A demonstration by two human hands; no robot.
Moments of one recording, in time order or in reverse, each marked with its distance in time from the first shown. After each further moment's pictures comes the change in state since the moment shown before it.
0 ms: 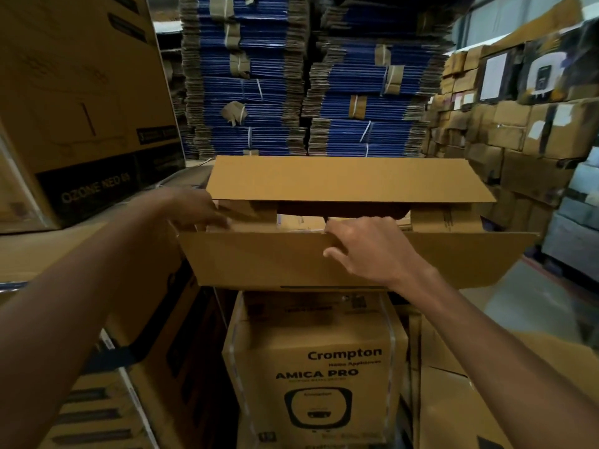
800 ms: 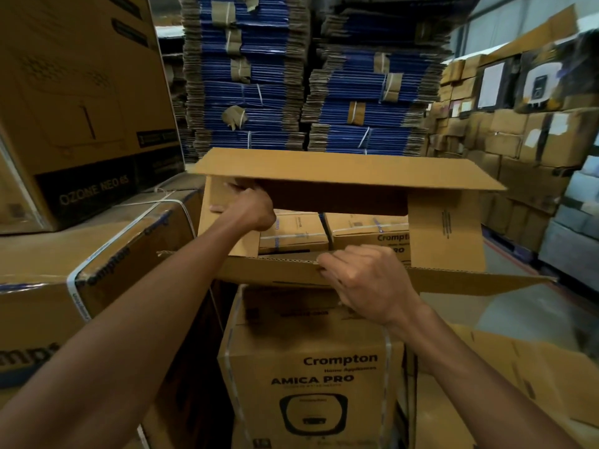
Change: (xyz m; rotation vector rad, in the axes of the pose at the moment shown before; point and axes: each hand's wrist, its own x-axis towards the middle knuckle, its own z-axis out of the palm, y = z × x) left_hand 0.031 0.099 0.046 -0.046 0.386 -0.082; right_hand -0.032 -0.014 0.020 0.056 0.340 -0.224
